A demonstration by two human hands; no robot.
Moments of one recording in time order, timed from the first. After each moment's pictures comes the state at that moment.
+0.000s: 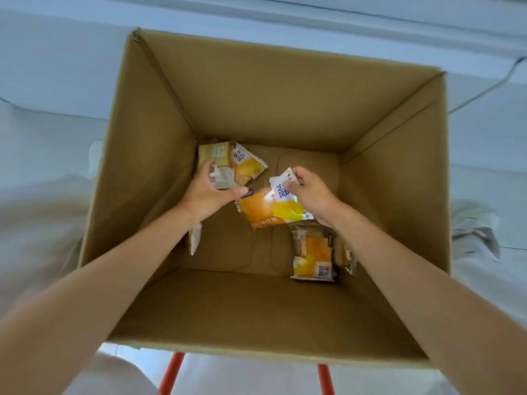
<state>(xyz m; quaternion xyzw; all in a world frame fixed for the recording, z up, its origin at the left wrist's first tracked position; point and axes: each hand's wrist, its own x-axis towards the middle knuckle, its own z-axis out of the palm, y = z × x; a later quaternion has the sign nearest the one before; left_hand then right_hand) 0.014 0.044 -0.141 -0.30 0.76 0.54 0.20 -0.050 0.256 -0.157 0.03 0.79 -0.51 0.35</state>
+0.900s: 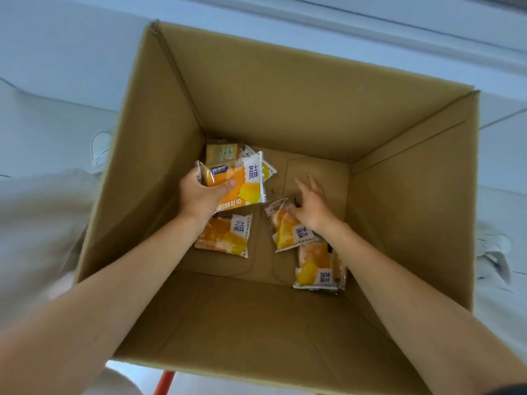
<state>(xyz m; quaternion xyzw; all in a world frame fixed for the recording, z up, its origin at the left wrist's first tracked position) 0.014 0.035 -0.164 -0.42 0.68 0.59 0.02 -0.060 0.257 -0.227 -0.07 0.91 -0.23 0.33</state>
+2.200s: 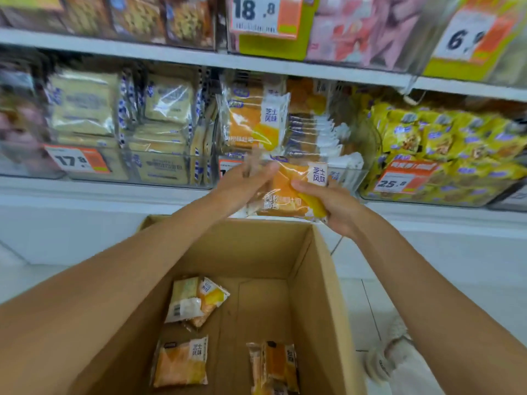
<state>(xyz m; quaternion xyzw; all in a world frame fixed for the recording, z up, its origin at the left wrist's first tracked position) -0.098 0.146 0.155 0.00 0.81 0.59 0.03 -0.129 0.343 0.142 -0.01 0.68 -0.71 0.19</state>
